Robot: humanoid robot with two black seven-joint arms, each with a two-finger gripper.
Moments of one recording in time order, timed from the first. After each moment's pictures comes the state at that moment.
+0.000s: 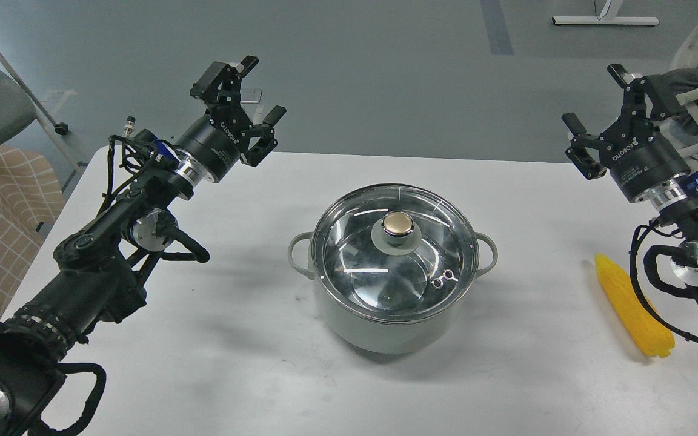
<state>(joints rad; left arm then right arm) -0.66 0.20 -1.06 -0.78 0.62 -0.49 -0.36 0.66 -0.43 0.85 0.75 -0.45 0.49 0.49</state>
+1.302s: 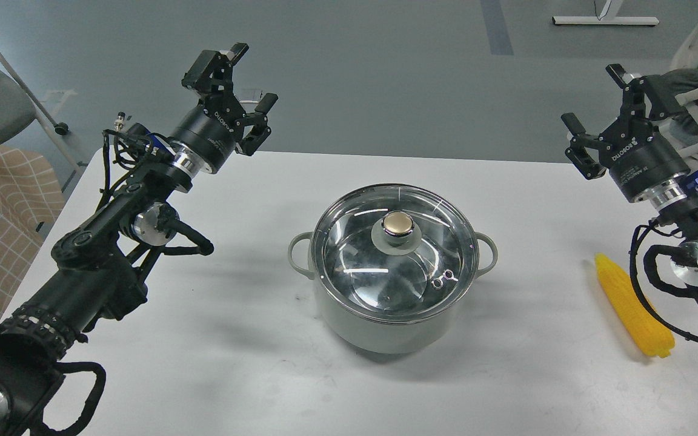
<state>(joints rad) -0.65 0.20 -1.07 -0.83 0.62 -0.40 -0.35 0.66 -0.44 0.85 0.75 -0.46 0.49 0.49</state>
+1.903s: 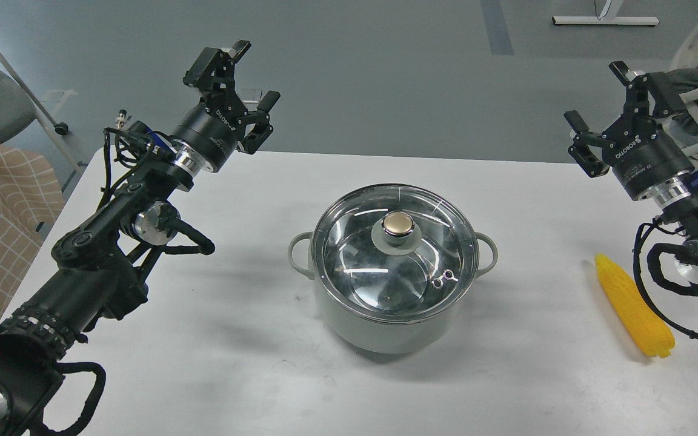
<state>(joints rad) -0.65 0.20 -1.07 -0.85 0.62 -0.39 -0.35 0.67 -0.45 0.85 0.75 -0.46 0.49 0.49</state>
